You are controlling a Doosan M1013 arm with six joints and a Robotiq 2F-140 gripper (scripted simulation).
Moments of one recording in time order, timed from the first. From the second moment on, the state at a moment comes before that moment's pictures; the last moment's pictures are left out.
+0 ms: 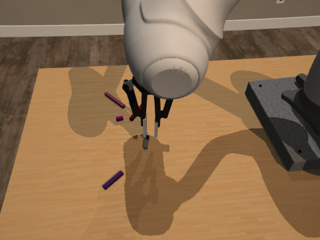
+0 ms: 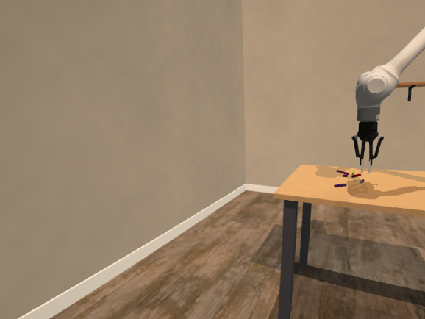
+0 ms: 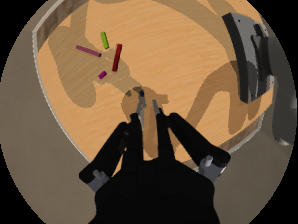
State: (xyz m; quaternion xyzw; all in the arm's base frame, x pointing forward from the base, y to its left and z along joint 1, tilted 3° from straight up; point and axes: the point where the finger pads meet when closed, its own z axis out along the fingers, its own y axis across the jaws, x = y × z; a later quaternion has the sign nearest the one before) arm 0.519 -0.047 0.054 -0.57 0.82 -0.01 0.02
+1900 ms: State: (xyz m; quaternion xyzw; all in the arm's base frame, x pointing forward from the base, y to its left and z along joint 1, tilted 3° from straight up) arm 0.518 -0.047 0.093 -0.57 0.82 -0.01 0.02
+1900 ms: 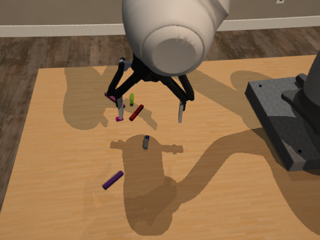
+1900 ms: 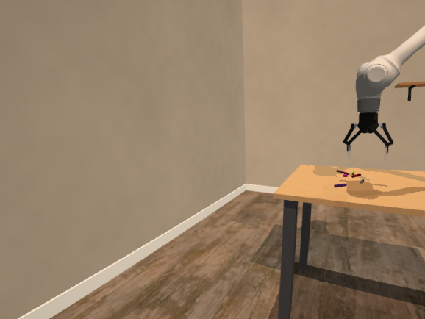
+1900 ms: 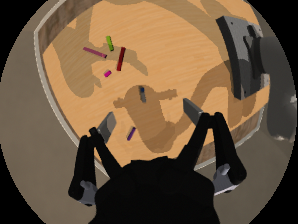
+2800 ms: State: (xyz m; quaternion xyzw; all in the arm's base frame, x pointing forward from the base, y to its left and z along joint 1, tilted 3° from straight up) arm 0.521 -0.190 0.080 -0.59 0.81 -0.01 0.02
